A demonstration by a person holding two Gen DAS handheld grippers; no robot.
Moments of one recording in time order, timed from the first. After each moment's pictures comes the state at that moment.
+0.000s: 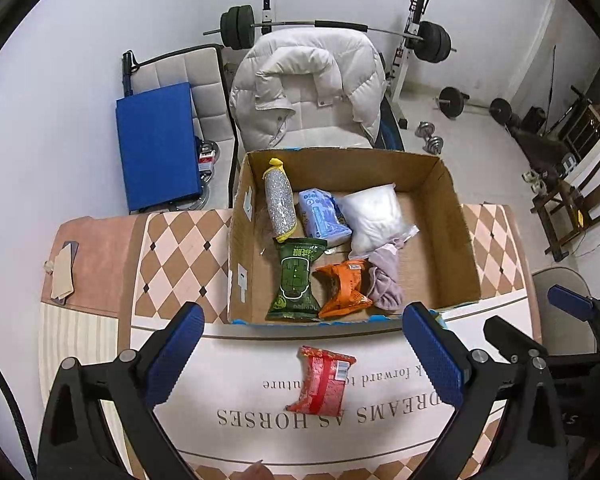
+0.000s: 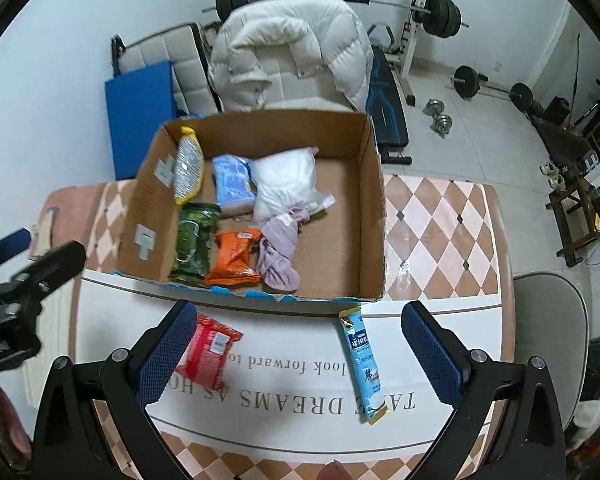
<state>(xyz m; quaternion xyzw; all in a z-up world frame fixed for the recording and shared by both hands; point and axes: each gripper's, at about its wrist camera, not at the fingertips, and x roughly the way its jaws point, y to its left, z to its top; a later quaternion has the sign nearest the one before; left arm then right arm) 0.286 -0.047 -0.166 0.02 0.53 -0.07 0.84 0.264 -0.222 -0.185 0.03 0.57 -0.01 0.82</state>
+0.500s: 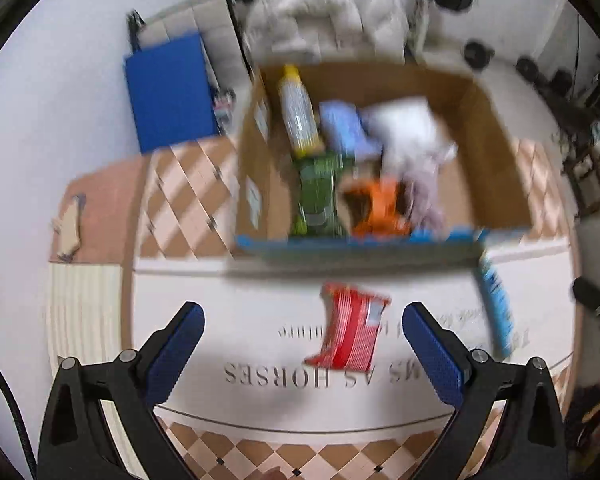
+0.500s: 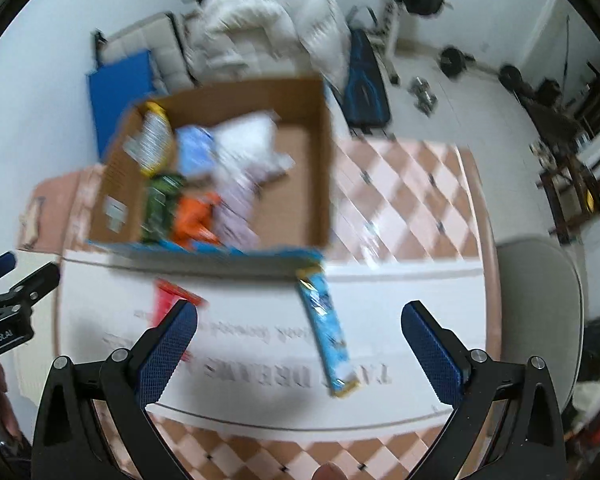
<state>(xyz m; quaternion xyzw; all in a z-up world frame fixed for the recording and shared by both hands) 0.259 -0.053 -0.262 0.07 0.61 -0.03 0.79 0.227 -0.276 -0.219 0.03 0.60 -0.04 0.80</state>
